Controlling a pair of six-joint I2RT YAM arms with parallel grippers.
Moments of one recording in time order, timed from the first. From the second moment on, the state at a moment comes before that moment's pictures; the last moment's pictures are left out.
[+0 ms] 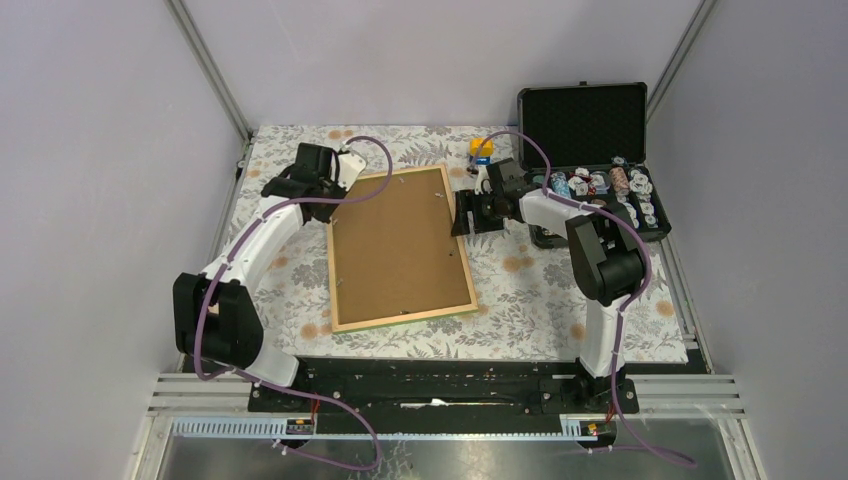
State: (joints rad) left arm -0.22 1.50 1.25 -0.64 -0.10 0.47; right arm 0.40 1.99 1.31 -0.28 -0.39 0.23
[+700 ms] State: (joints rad) left arm -0.25 1.61 1.25 -0.66 -0.16 0.56; right arm 0.40 2.01 1.30 -0.25 -0.41 0.25
